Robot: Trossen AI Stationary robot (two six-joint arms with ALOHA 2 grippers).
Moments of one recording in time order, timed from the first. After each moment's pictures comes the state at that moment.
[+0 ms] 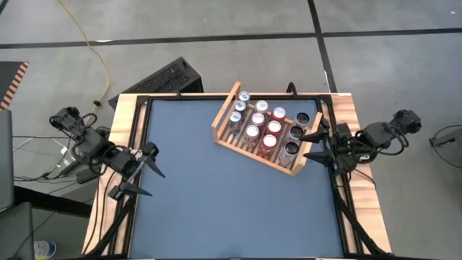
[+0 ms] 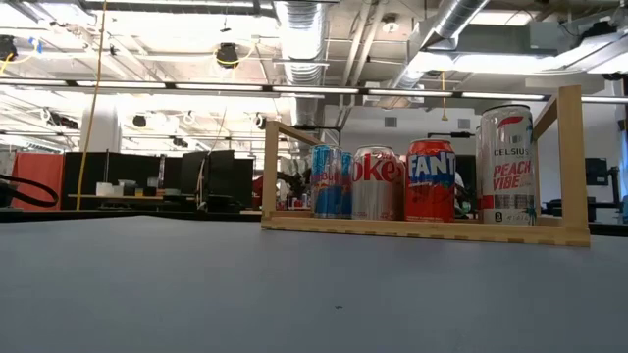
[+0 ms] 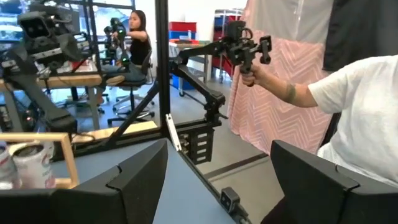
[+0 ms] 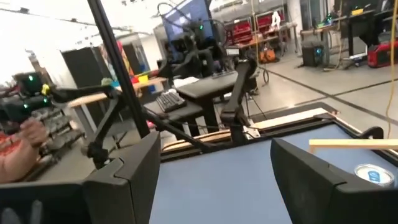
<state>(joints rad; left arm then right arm) -0.60 0.58 0.78 -0.09 -0.10 -0.06 0.49 0.49 0.73 -0.17 0.47 0.25</state>
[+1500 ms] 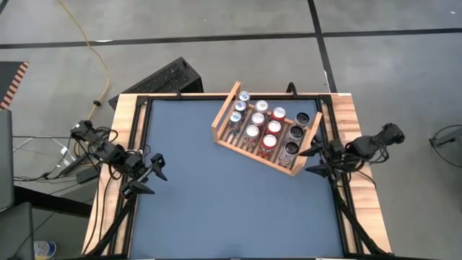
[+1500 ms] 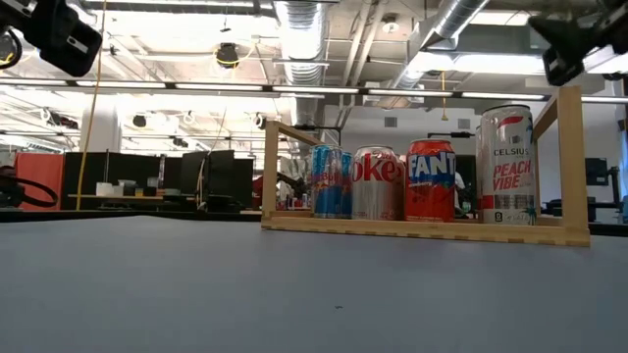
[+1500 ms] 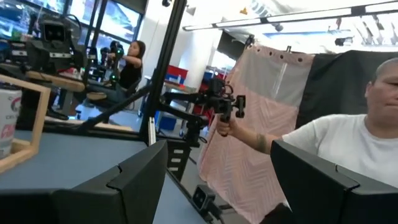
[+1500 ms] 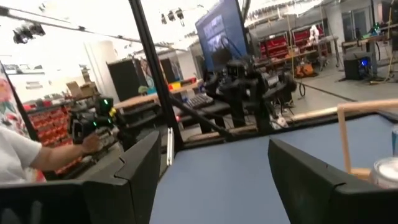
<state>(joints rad) -0.60 0.01 0.01 0.35 -0.09 -0.31 0.47 0.00 0.19 -0.01 0.31 0.23</state>
